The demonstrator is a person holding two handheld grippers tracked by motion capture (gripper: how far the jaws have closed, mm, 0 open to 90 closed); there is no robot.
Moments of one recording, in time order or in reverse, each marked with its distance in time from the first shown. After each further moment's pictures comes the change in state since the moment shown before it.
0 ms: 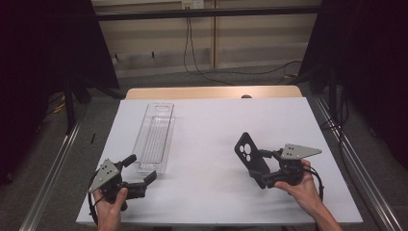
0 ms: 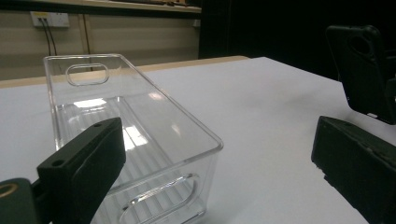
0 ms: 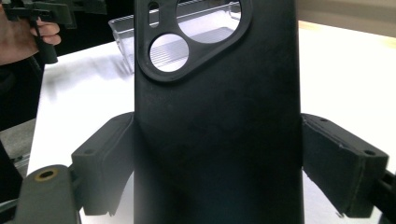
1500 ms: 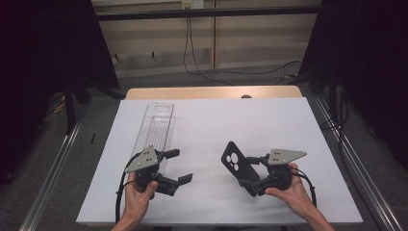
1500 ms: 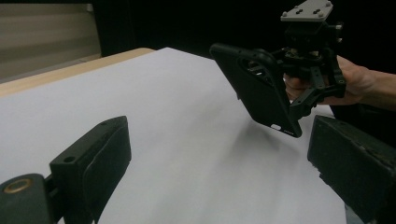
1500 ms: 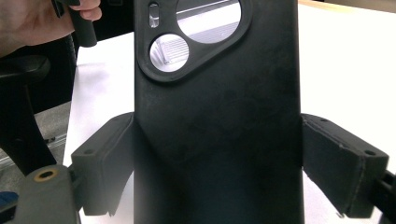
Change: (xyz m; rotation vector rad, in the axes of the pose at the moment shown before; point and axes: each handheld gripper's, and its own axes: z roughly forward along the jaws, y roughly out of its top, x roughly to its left) left arm -0.045 0.036 0.071 0.079 -0.393 0.071; right arm 0.020 0.000 0.024 0.050 0.110 -0.016
